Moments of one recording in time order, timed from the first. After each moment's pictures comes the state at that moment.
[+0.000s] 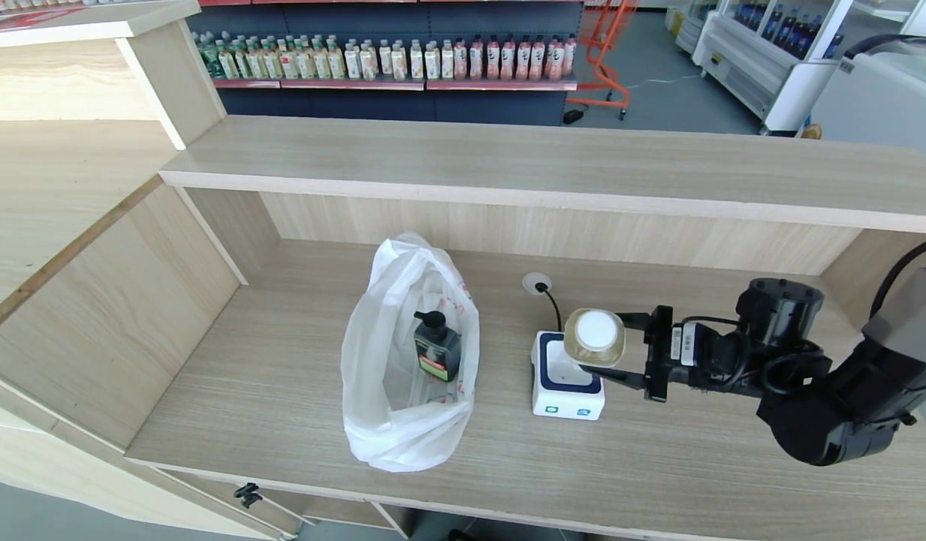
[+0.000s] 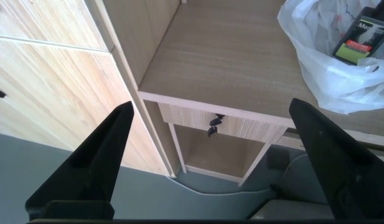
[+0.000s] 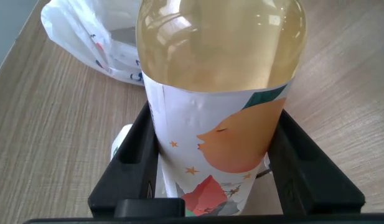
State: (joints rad) left arm 0.00 0.00 0.00 0.05 0.13 0.01; right arm 0.17 2.10 -0.69 -1.31 1.04 -0.92
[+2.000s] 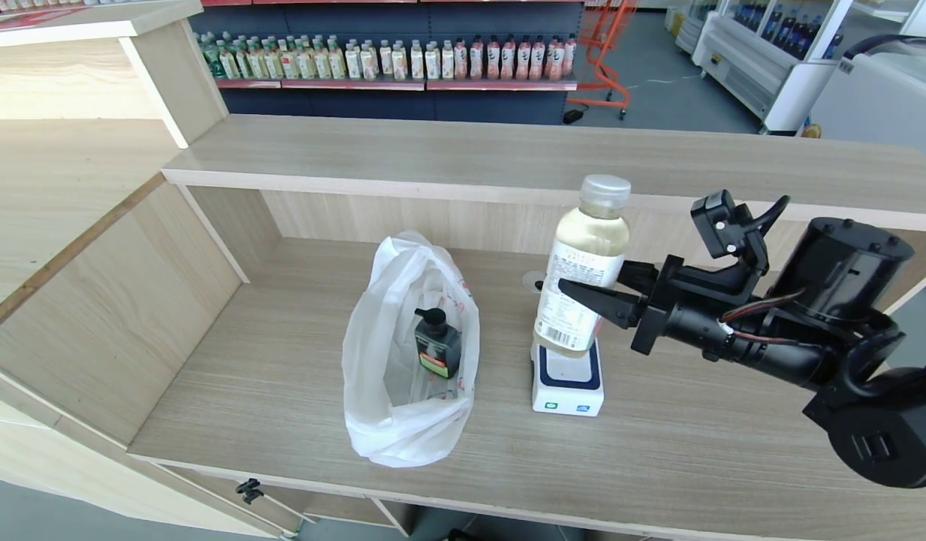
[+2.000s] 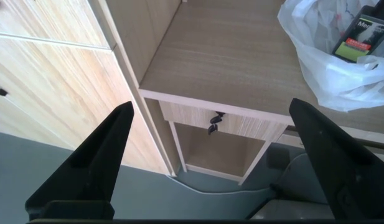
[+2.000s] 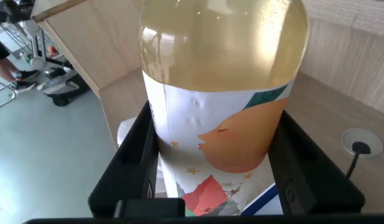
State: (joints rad) left arm 0.00 0.00 0.00 0.05 0.13 0.01; right arm 0.41 1.76 -0.67 -1.21 0.57 0.02
